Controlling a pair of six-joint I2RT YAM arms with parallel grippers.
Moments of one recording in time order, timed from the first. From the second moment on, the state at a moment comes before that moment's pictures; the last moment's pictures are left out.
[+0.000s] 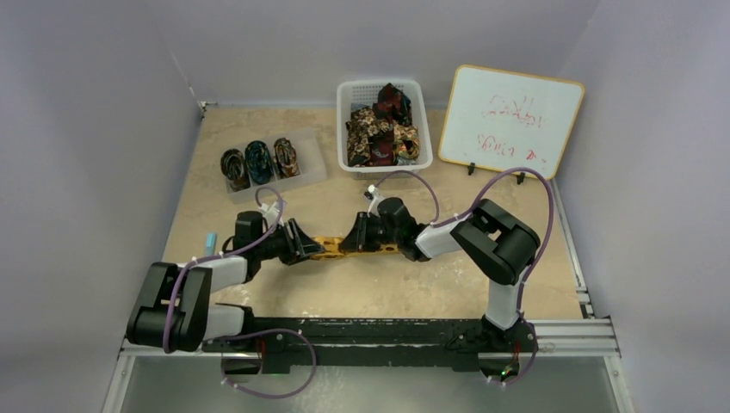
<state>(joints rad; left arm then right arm) -0.11 1.29 0.24 0.35 0.74 -0.72 0.80 1.88 0.75 0.57 -0.40 0.89</state>
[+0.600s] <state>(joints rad) -0.30 1.22 0.41 0.08 0.50 -0.70 0.79 1.85 0.76 0.52 -0.38 0.88</state>
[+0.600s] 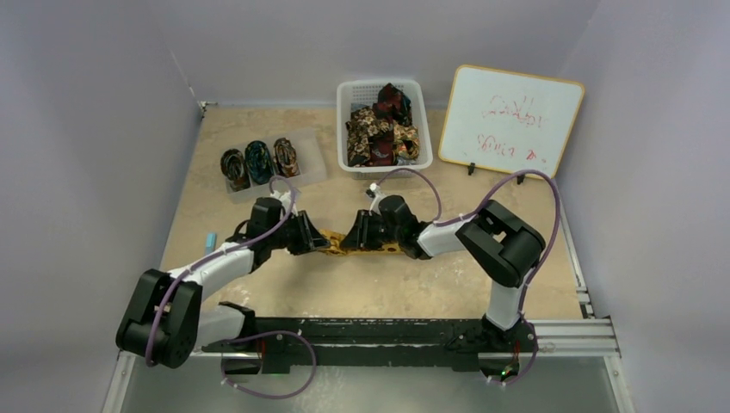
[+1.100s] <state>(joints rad) -0.36 1.16 0.52 -0.12 0.36 -0.70 0.79 1.79 0.76 0.46 -0.34 0.85</state>
